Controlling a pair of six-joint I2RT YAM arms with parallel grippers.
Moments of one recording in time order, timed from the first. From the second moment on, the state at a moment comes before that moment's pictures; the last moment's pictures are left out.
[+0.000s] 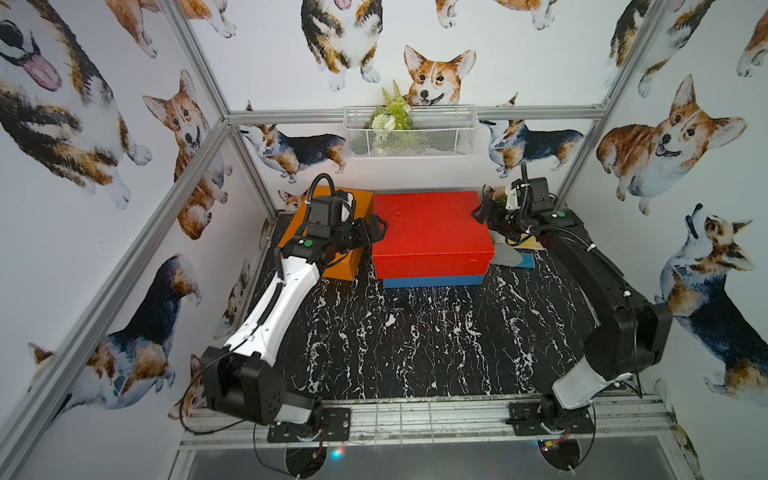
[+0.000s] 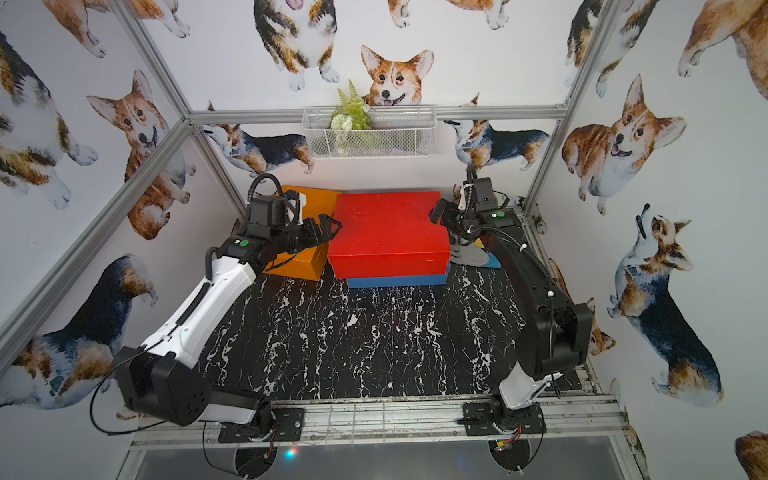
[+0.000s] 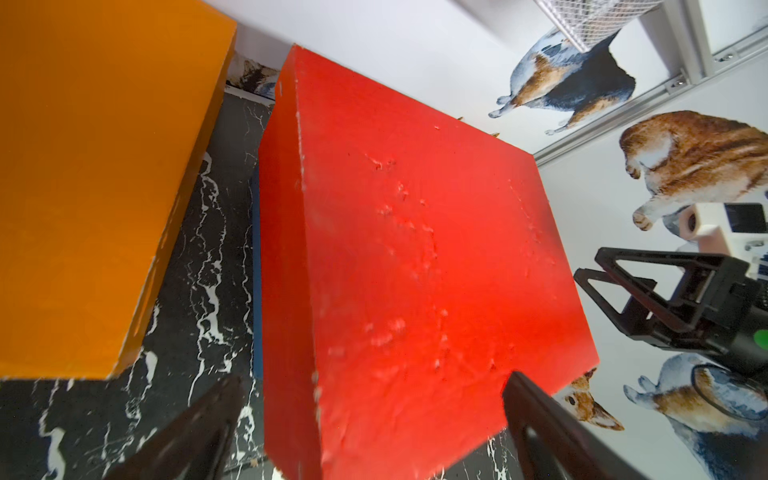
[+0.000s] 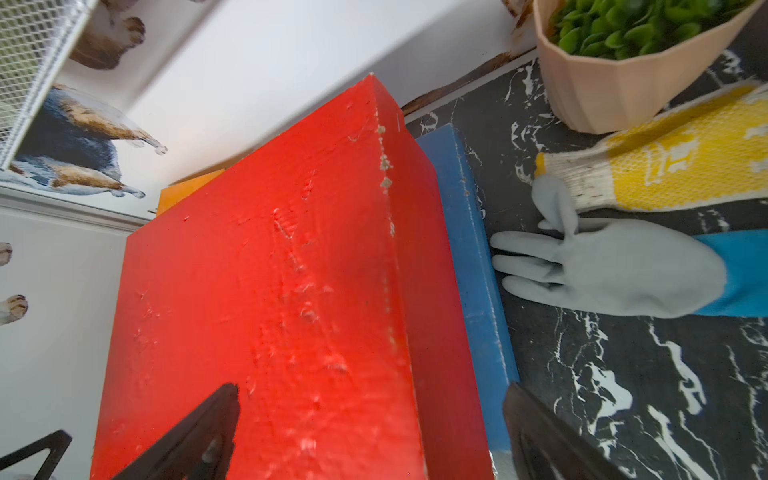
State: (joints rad) left arm -0.28 1.36 1.33 -0.54 0.31 -0.54; right arm 0.25 1.57 1.56 -0.69 -0.19 0.61
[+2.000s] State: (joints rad) left arm -0.26 1.33 1.28 -0.37 0.32 -0.56; right arm 0.23 1.28 1.18 -0.46 -0.18 0.65
